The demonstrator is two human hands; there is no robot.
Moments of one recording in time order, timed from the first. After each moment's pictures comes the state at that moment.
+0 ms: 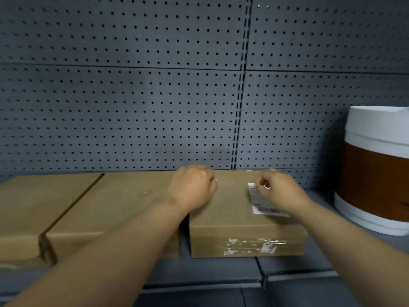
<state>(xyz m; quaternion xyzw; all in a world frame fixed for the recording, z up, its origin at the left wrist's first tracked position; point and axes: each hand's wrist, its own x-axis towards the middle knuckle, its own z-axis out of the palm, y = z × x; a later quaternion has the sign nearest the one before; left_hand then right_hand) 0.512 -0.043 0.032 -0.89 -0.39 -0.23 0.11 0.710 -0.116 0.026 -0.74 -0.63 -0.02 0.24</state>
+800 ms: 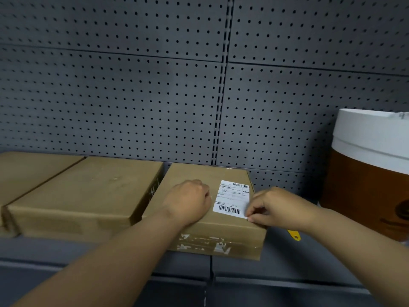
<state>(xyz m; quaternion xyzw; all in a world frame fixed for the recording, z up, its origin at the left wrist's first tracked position) 0.591 -0.076 -0.007 -0.87 -0.46 -0.17 0.02 0.795 -0.150 0.027 -0.56 -0.82 0.03 0.05</state>
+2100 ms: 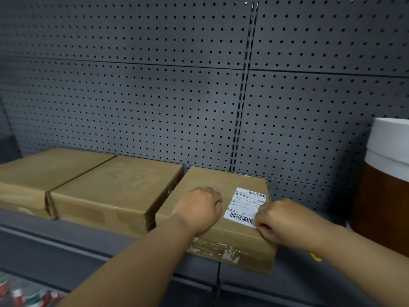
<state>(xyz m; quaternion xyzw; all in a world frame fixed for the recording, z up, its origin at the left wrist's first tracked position) 0.593 -0.082 -0.021 -0.84 -0.48 -0.24 0.03 0.787 -0.149 0.021 -0.49 -0.86 -0.13 -0.03</state>
